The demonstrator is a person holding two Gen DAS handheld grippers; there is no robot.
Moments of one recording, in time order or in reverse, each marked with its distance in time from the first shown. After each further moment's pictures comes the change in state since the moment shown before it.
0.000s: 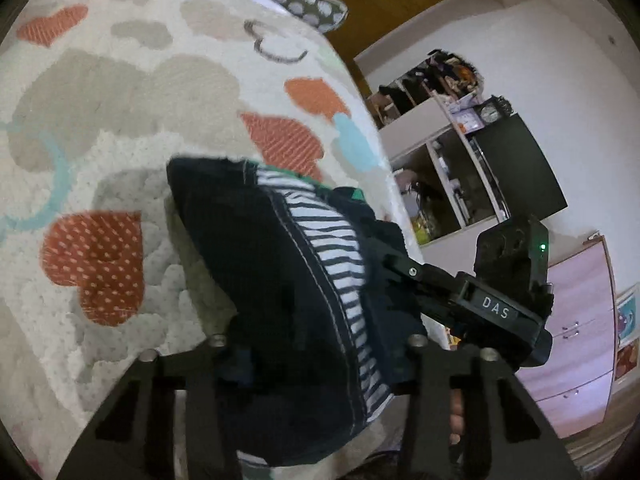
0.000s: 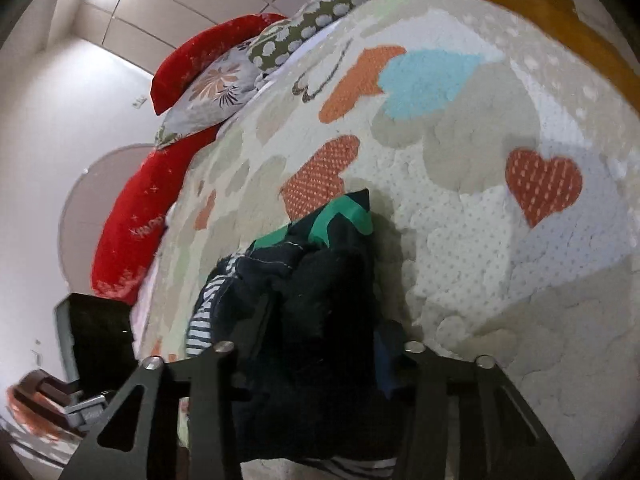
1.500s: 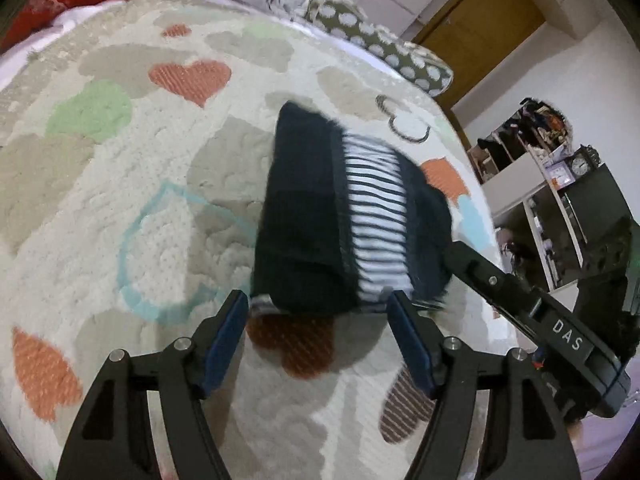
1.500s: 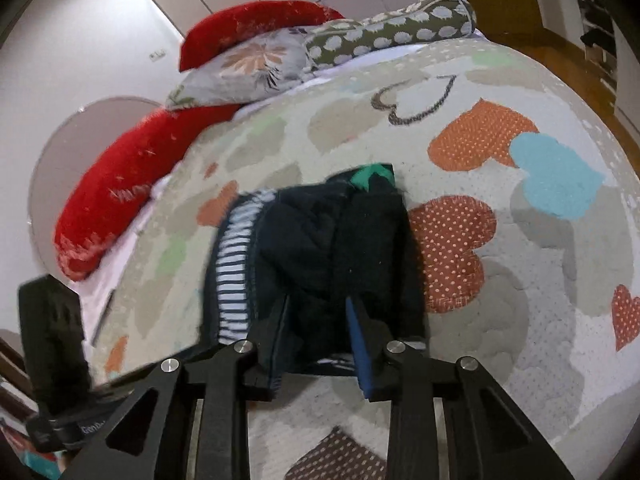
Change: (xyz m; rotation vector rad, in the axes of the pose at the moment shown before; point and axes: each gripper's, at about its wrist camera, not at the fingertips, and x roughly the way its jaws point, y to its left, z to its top) left arm -0.063 0.045 0.025 -0.112 -0.176 0.387; right arm 0.055 0.096 0.022 -0.250 -0.035 -0.118
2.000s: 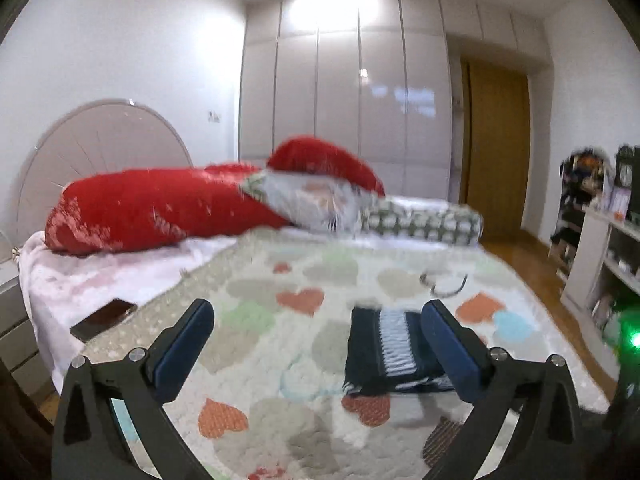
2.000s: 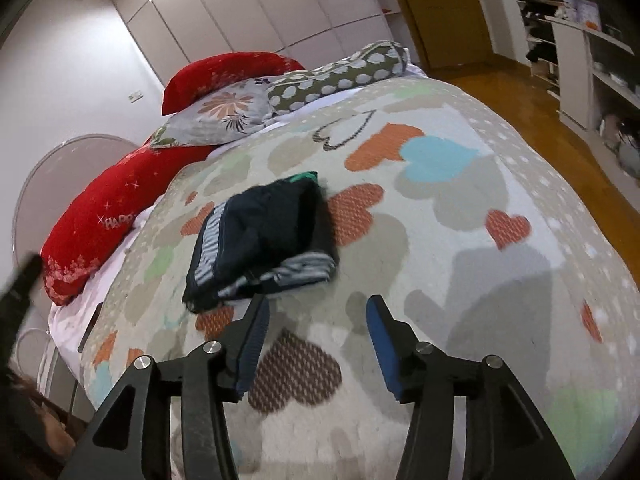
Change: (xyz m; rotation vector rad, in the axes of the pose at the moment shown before) left arm -0.160 -0.079 -0.089 0.244 -0.790 0.422; right arm -0.094 -0.017 -0.079 0.060 -0.174 -0.144
